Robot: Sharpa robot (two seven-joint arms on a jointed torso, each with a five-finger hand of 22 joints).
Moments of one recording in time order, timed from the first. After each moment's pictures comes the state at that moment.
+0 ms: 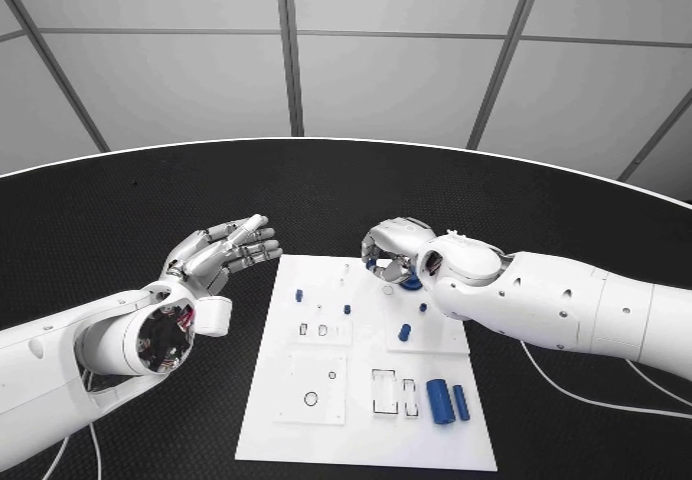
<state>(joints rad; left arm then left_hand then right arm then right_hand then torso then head) 1.30 -0.91 -0.09 1.61 0.21 -0.32 0.43 1.44 -0.05 0.16 0.23 0.07 0.79 0.20 0.27 0.16 0.91 0.21 0.14 0.07 0.88 0.17 0.30 0.20 0.16 0.78 0.28 0.35 0.15 1.29 -0.65 -0.04 1.32 -1.74 -0.33 -0.18 1.37 -0.15 0.59 0.01 0.23 1.04 0.11 0.27 0.34 1.24 0.06 0.10 0.18 1.47 -0.04 1.21 1.14 0.16 1.47 0.05 0.72 0.49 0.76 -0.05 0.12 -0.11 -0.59</state>
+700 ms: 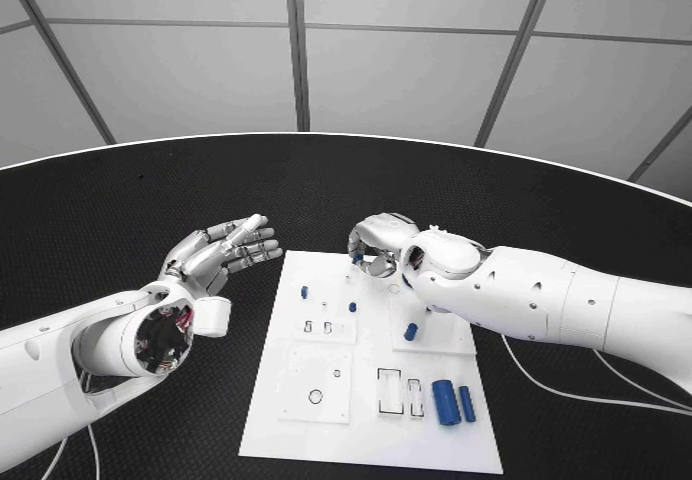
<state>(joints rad) 1.30 -0.91 -0.09 1.62 0.21 -0.32 0.42 1.44 -0.05 0.16 0.23 0.07 0.79 0.20 0.27 0.16 0.91 0.21 0.14 0.07 0.88 0.17 0.29 0.20 0.16 0.78 0.28 0.35 0.15 1.30 -0.57 -0.04 1.22 -1.74 -0.33 -0.15 1.36 -0.15 0.59 0.01 0.23 1.04 0.11 0.27 0.35 1.24 0.06 0.09 0.18 1.47 -0.04 1.22 1.14 0.16 1.47 0.05 0.72 0.49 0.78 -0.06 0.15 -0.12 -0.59</state>
